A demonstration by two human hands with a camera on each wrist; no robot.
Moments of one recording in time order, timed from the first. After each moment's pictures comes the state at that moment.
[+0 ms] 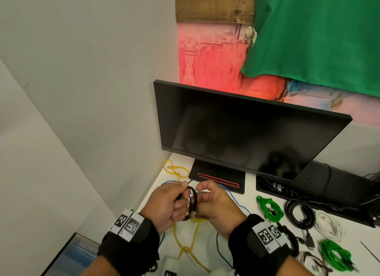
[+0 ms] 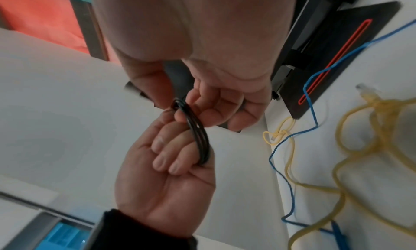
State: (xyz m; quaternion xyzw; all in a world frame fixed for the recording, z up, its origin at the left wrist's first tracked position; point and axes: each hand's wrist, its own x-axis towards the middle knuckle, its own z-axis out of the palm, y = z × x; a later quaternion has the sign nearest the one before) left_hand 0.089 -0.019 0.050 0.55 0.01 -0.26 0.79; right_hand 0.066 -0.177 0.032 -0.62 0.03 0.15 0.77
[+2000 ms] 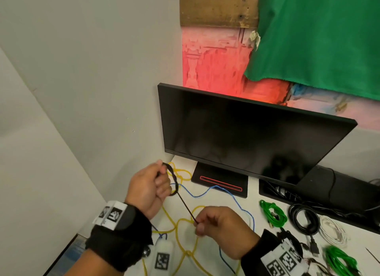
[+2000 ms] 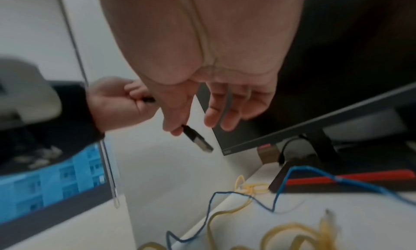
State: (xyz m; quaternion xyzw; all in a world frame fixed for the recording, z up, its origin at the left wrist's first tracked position) left_hand 0.115 0.004 0.074 0.46 0.07 -0.10 0.88; right_hand 0.040 -0.192 0.024 -0.81 -0.06 0.17 0.56
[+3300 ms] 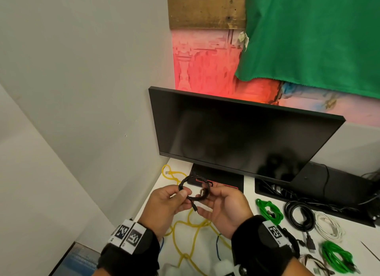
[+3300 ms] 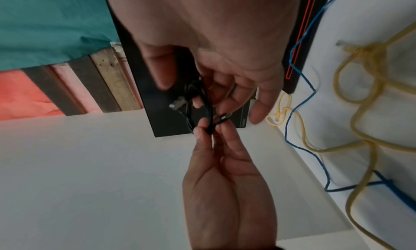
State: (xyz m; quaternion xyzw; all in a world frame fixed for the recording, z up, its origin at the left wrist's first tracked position) left_hand 0.089 -0.026 0.043 0.64 0.01 -0.11 0.76; right_hand 0.076 -0.193 0.040 -0.41 0.18 0.14 0.88
